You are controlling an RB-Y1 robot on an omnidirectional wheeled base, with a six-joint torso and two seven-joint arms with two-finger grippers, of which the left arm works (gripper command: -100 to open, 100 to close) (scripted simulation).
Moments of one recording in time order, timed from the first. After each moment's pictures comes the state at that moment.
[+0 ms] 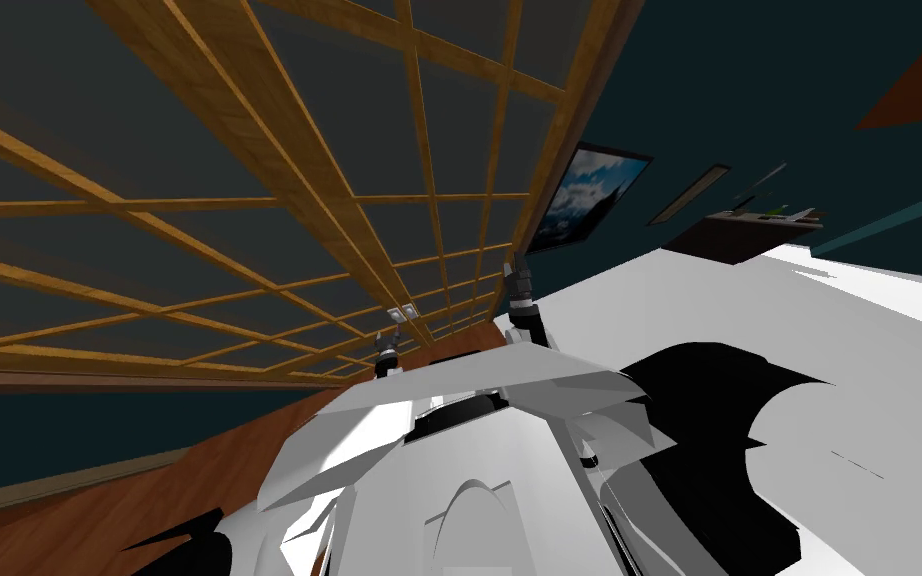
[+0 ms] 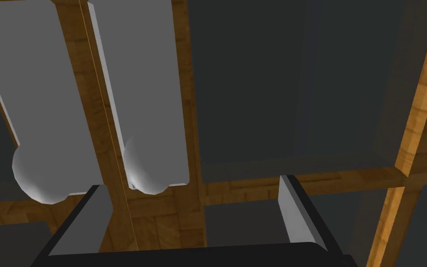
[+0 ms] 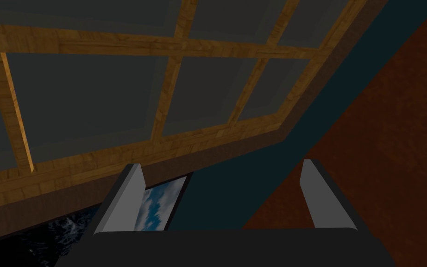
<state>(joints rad) -0.06 0.06 0.43 -0.64 -0.23 -0.82 -1.39</state>
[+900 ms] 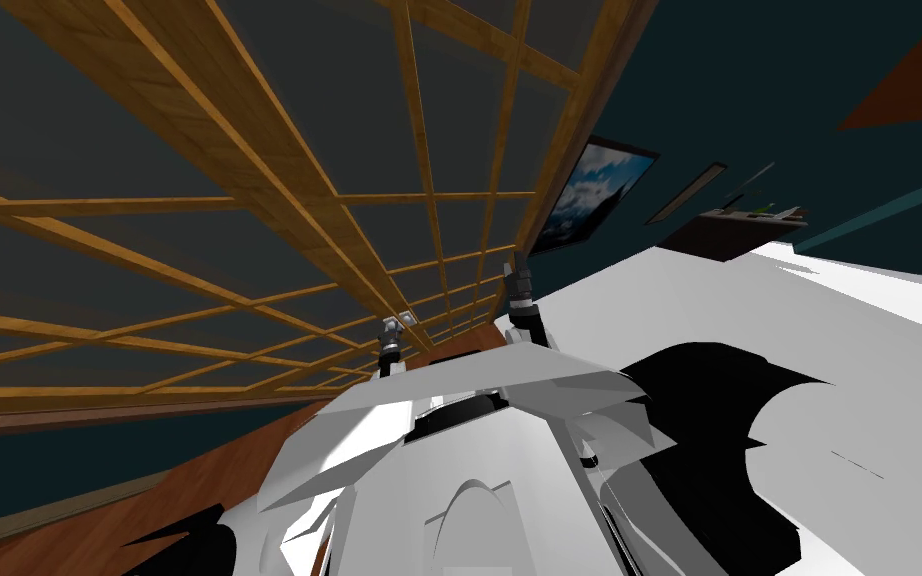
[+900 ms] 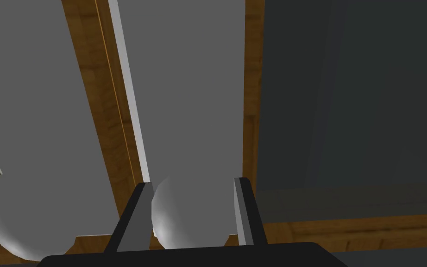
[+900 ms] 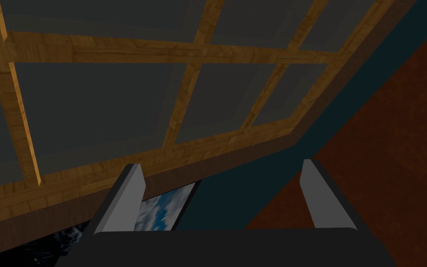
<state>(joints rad) -0.10 0.05 0.41 -0.64 -0.24 -0.83 -1.40</state>
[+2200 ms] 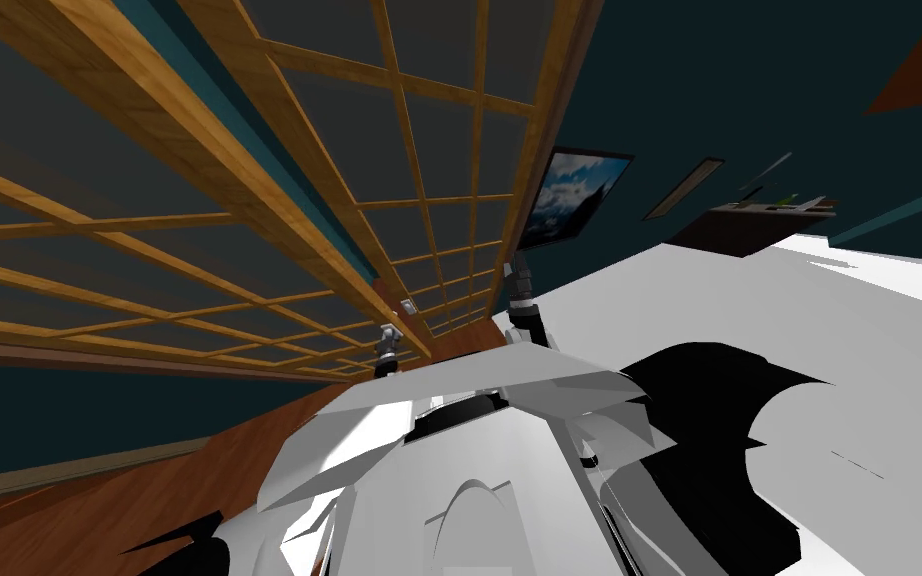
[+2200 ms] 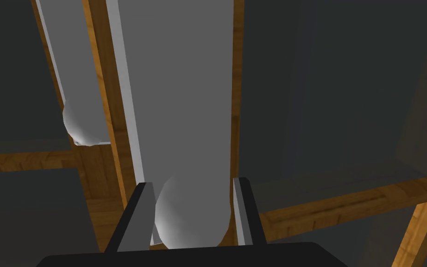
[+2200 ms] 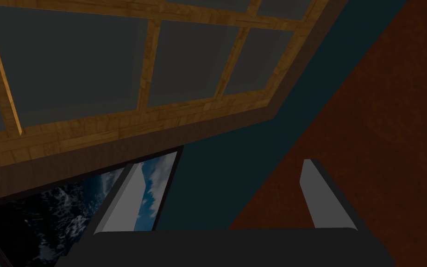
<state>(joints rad) -0.03 0.06 0.42 -0.63 -0.22 -0.83 -1.34</state>
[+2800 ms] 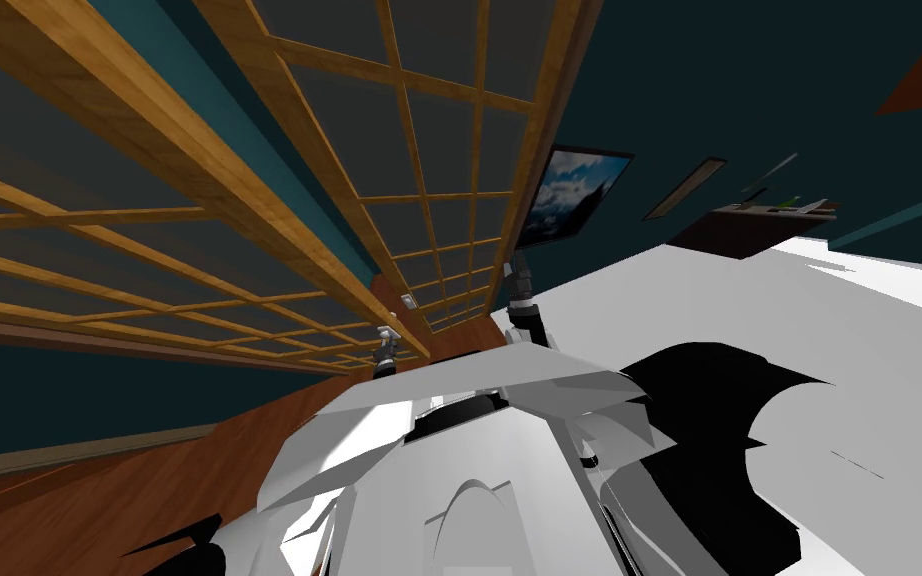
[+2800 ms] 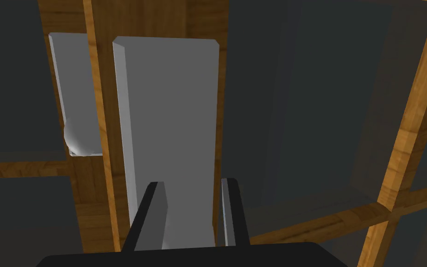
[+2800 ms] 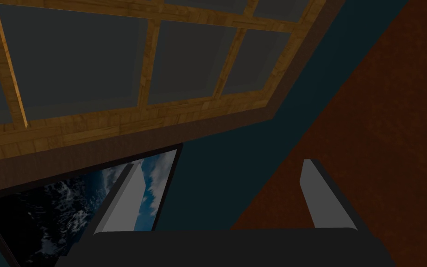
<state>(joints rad) -0.01 0.08 0.42 -0.58 -0.20 -0.84 -1.29</state>
